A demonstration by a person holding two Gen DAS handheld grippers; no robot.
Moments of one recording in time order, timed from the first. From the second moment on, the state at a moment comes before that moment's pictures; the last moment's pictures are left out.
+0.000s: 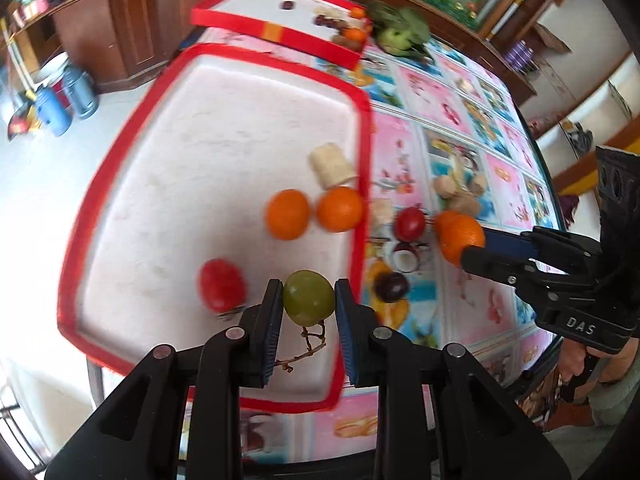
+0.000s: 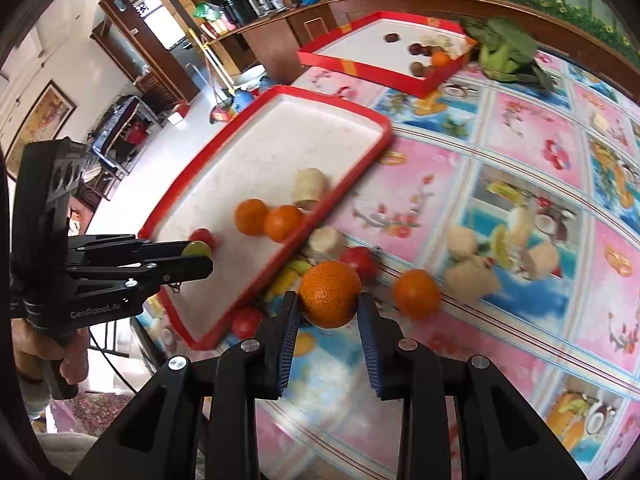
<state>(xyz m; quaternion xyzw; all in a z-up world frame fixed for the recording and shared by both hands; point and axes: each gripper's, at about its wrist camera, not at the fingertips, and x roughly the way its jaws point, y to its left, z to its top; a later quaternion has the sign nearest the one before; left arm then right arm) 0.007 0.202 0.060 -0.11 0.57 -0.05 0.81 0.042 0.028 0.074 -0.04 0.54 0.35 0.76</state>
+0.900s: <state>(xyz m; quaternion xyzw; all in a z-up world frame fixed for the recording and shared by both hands) -0.012 0.209 0.025 -0.08 0.60 -0.05 0.79 0.046 0.130 0.043 -0.09 0.56 0.39 0.72</state>
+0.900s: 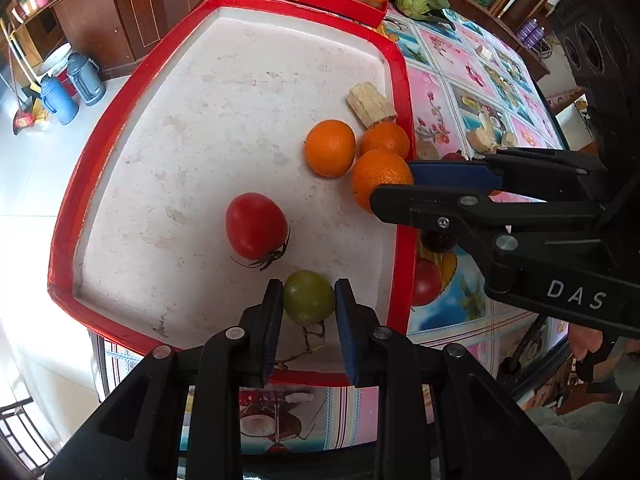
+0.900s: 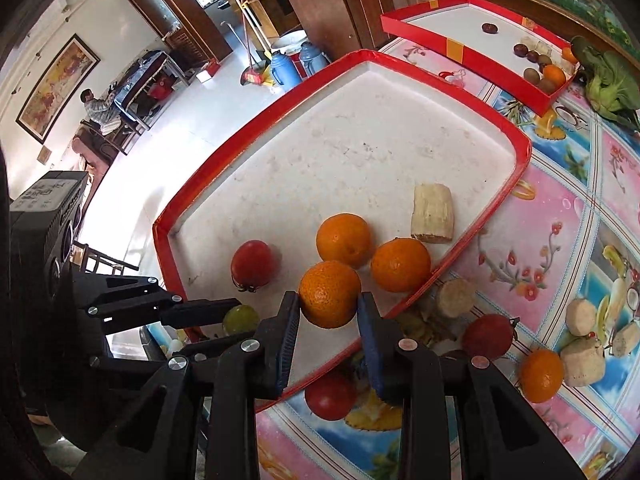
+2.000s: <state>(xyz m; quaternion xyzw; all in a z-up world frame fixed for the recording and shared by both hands) -0.016 0.210 0.027 -0.09 0.60 -0.03 0.79 0.044 0.119 0.047 -0.10 0.56 0.39 0.73</state>
